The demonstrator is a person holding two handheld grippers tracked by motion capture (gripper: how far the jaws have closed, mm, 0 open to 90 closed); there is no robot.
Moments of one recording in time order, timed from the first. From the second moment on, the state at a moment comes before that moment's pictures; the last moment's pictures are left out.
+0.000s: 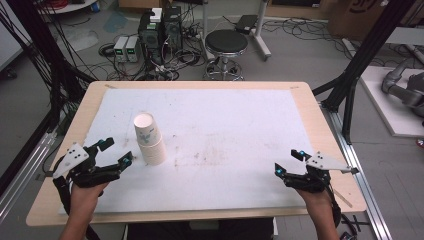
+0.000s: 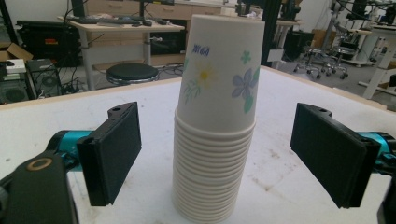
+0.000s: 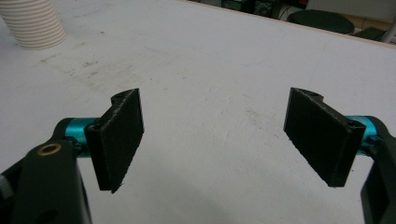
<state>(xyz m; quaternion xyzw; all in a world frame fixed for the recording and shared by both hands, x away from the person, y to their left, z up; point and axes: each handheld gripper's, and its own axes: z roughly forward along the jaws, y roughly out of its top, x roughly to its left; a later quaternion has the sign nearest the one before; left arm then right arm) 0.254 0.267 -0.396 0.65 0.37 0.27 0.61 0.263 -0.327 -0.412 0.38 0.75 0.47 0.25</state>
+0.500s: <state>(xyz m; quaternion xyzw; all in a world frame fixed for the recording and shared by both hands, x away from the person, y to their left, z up) 0.280 0.245 -0.354 0.67 0.34 0.26 0.60 0.266 -0.322 -0.412 0.38 0.76 0.48 0.24</state>
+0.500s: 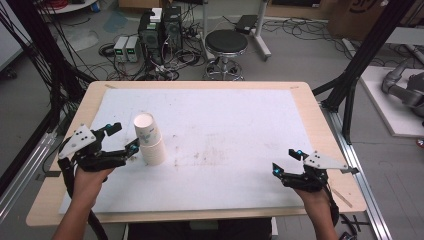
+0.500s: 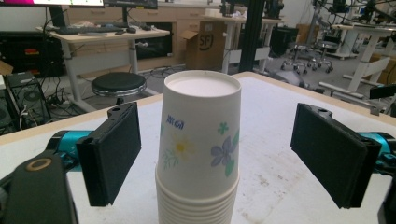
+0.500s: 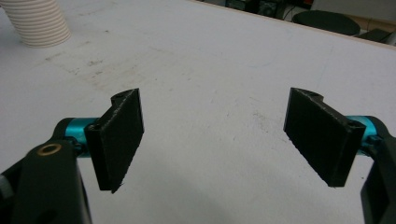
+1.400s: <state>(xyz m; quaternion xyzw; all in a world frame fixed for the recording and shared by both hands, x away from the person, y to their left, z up) 0.331 0.217 -0.357 0.71 0.36 0.24 0.56 0.262 -0.322 -0.412 0.38 0.76 0.48 0.24</state>
